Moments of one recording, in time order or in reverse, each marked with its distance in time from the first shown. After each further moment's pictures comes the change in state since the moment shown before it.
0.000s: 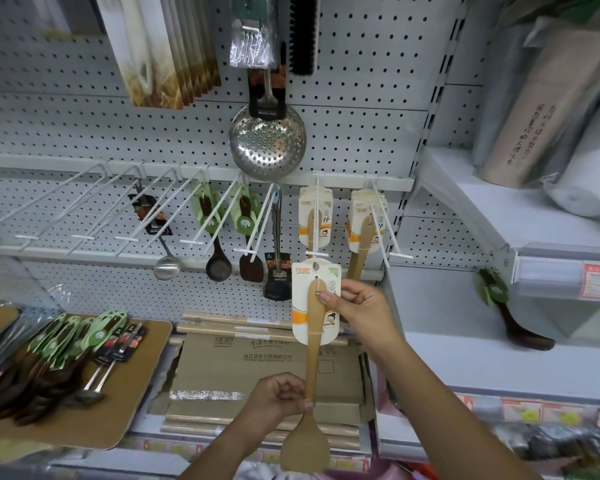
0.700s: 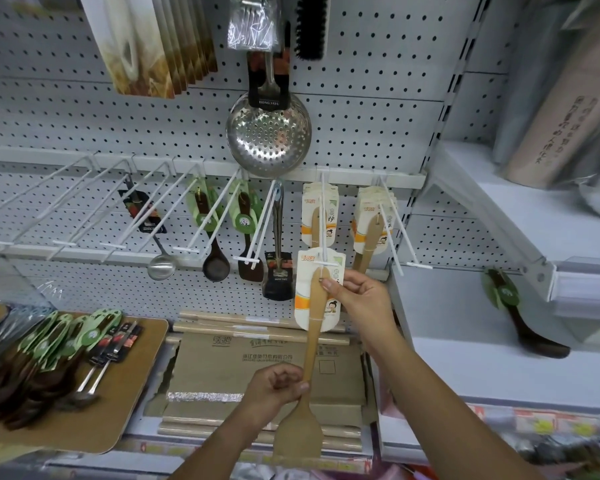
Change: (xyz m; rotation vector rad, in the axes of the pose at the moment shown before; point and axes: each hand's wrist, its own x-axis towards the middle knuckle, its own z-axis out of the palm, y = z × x) left_hand 0.037 0.000 -0.017 -0.023 0.069 0.017; right_hand 0.042 0.013 0.009 -0.047 0.172 0.019
